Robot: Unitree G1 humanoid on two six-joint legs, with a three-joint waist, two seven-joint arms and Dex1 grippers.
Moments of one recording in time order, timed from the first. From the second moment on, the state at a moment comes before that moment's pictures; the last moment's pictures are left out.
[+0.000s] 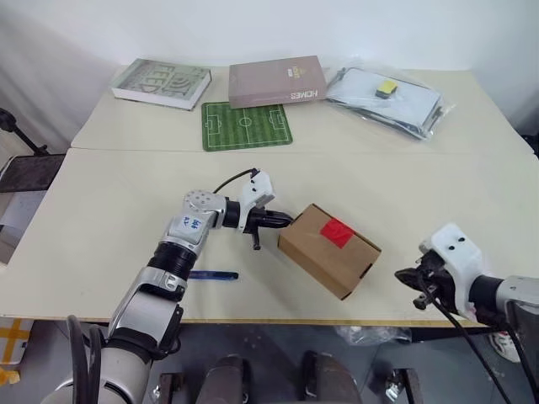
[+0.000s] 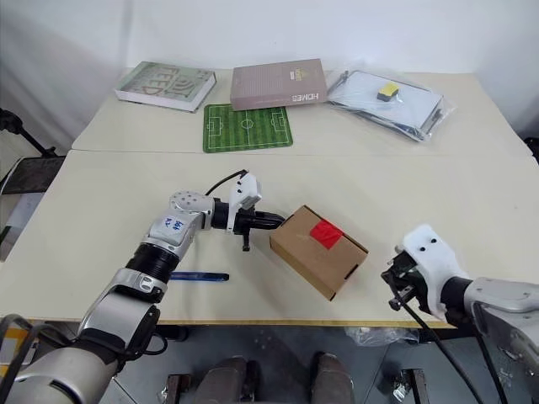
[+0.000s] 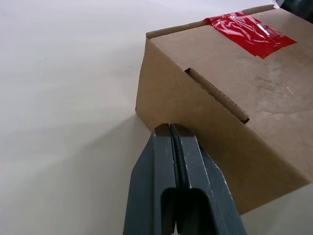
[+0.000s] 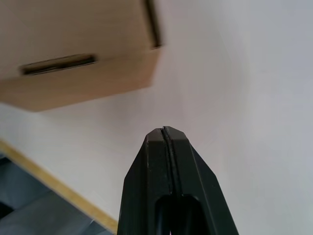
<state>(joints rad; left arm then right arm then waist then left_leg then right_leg) -0.87 0.28 -0.21 0.61 -0.11 0.23 -1.11 -0.01 -0.87 -0.38 -0.85 0.67 1.42 0.58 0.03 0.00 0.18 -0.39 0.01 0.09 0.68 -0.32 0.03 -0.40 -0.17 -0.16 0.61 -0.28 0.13</state>
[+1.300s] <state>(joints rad) -1.06 0.33 -0.06 0.79 -0.09 0.13 -0.98 -0.10 -0.94 -0.34 -0.63 0.57 1.17 0.60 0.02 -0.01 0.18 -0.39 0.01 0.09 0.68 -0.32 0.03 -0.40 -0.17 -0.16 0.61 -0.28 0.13</state>
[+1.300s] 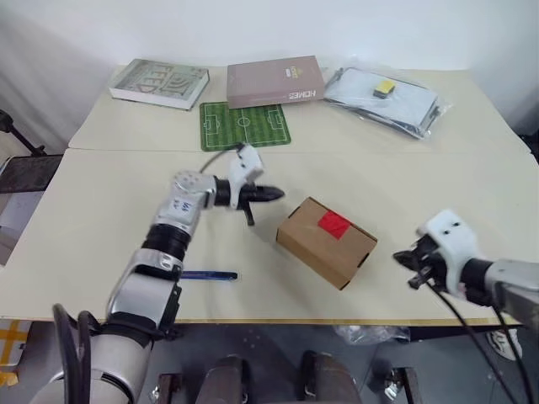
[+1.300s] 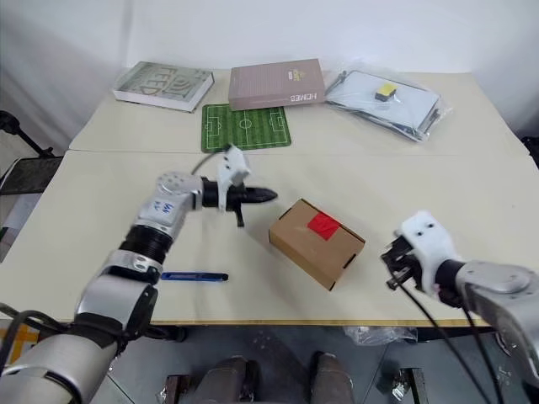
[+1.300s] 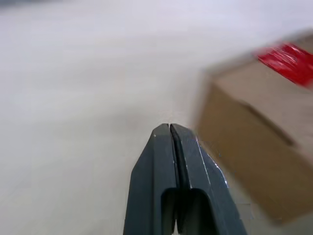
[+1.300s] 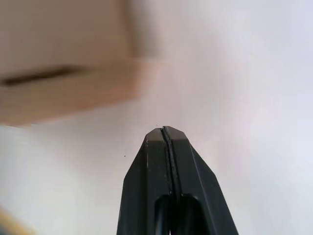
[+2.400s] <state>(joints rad) 0.07 0.51 0.66 -0.51 -0.51 0.69 -0.69 -0.60 -0.77 -0.02 -0.07 0.50 0.68 0.90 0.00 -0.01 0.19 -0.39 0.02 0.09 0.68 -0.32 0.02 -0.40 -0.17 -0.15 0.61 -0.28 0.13</state>
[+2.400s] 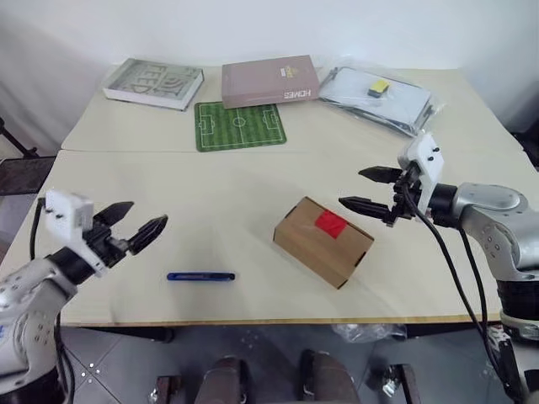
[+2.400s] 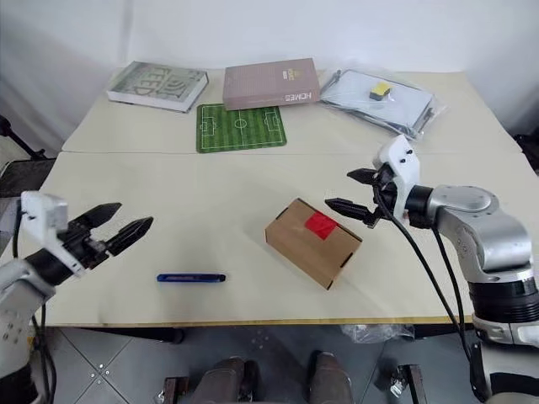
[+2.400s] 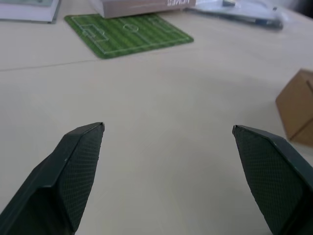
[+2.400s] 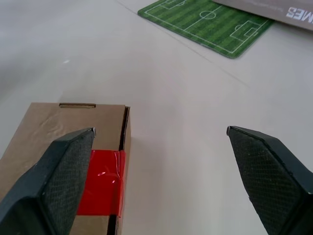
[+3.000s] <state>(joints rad) 0.32 0.61 0.50 -0.36 -0.43 0.25 -0.93 -0.57 -0.80 0.00 -0.20 0.61 0.75 1.13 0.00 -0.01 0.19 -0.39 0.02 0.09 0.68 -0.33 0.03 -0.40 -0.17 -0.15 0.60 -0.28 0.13</state>
